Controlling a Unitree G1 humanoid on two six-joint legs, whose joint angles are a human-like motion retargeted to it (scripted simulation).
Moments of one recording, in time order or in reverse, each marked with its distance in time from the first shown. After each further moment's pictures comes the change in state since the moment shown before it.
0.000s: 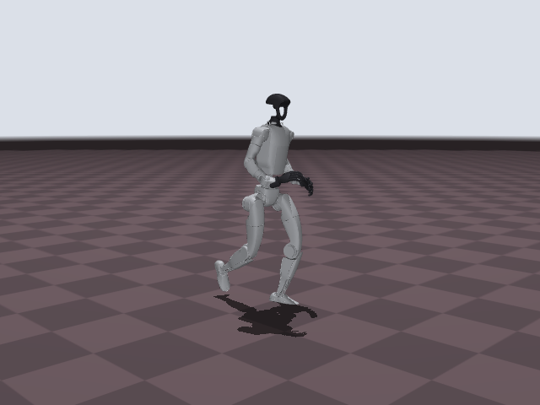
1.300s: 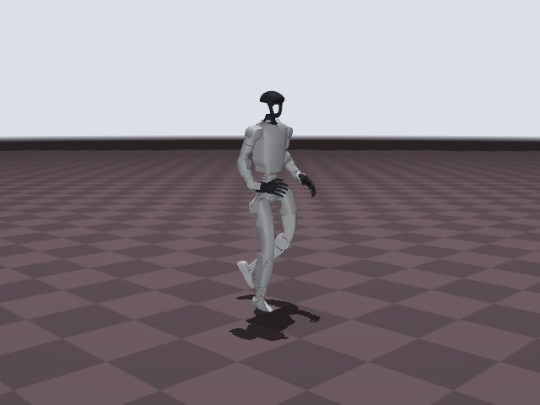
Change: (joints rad) left arm -0.049 0.011 0.089 0.165 0.420 -0.072 0.370; right arm 0.109 0.083 -0.024 0.261 0.367 -0.142 0.181; waist -0.246 -0.183 0.033; left_leg 0.442 -0.133 0.293 0.272 0.420 -0.016; right_leg -0.282 -0.384 -0.148 -0.388 -0.486 -0.276
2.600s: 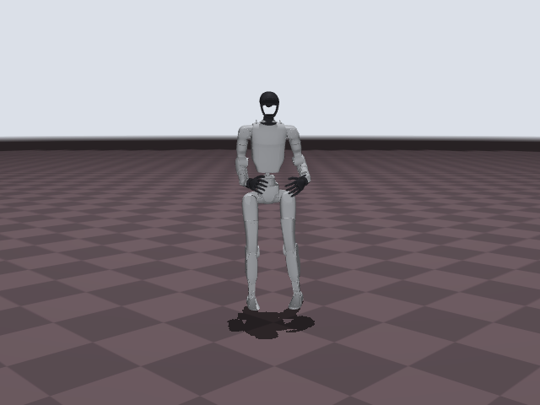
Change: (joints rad) left arm -0.078 0.017 -0.158 -0.204 -0.241 0.098 -0.320; right arm -0.106 0.109 0.109 -0.099 0.056 0.100 0.226; waist 0.109 0.136 0.064; left_leg -0.165 -0.066 -0.834 -0.626 -0.276 -0.238; right_leg 0.070 0.260 0.299 -0.220 0.177 0.042
